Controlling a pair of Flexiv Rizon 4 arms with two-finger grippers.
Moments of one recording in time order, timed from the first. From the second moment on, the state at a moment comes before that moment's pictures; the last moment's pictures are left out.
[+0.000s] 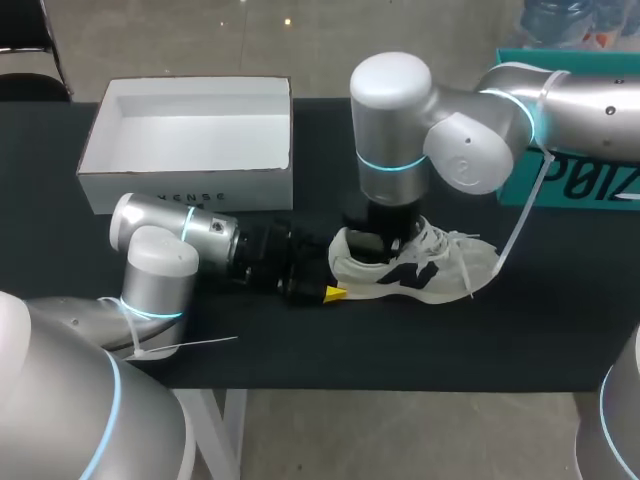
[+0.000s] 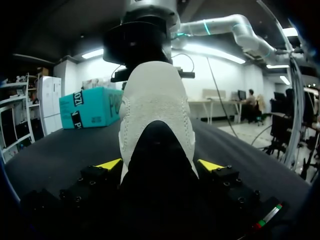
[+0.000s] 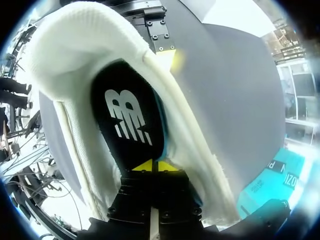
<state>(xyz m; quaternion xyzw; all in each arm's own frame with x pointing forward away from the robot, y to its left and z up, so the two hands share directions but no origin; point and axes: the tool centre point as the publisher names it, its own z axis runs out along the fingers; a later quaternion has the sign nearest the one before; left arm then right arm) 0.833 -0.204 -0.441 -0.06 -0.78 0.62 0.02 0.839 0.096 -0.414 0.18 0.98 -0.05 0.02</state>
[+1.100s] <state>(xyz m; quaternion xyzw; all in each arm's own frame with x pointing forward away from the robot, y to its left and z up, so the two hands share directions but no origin) 0.833 -0.204 -0.441 -0.06 -0.78 0.62 0.02 0.851 0.085 -0.365 0.20 0.98 -0.05 0.06</state>
